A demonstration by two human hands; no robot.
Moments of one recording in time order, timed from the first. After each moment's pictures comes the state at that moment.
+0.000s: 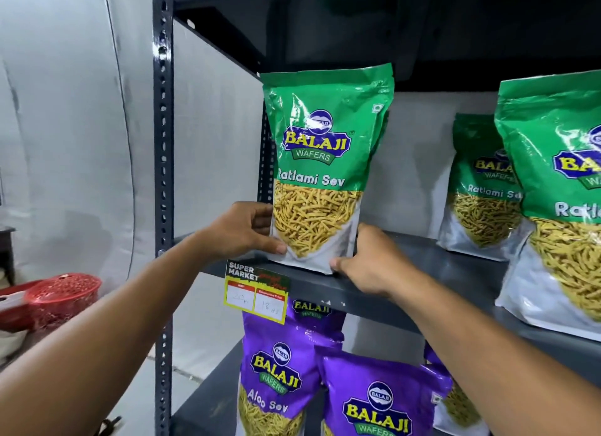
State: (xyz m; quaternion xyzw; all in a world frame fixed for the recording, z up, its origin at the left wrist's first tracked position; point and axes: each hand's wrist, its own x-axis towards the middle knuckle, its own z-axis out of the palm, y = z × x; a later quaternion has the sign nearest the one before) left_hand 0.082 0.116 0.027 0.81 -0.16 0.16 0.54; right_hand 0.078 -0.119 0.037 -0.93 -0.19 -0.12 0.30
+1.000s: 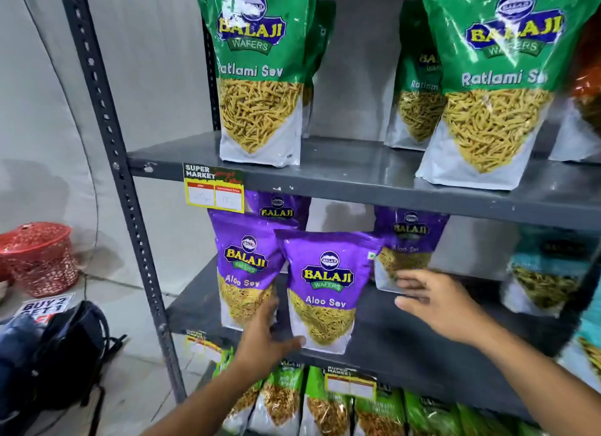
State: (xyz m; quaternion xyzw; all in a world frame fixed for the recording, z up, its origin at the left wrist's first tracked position) left_hand -0.008 -0.023 -0.257 0.79 0.02 0.11 0.60; right_hand 0.034 -0.316 -0.144 -0.90 -0.14 -0.03 0.40
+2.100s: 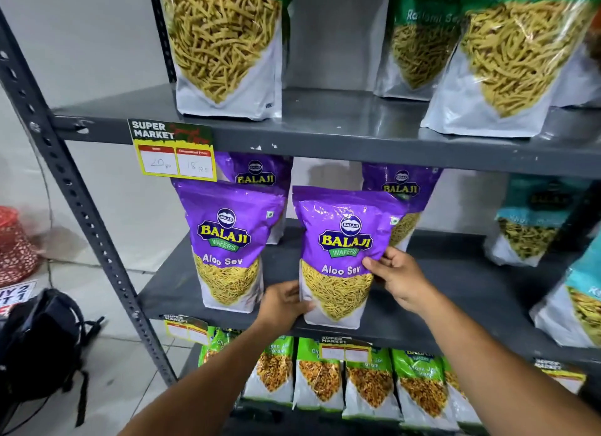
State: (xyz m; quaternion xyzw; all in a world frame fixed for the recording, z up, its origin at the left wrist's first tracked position) left_hand 0.063 -0.042 -0.330 0.74 -0.01 0.00 0.68; right_hand 0.104 -0.276 -0.261 -0.69 -0.04 0.03 0.72
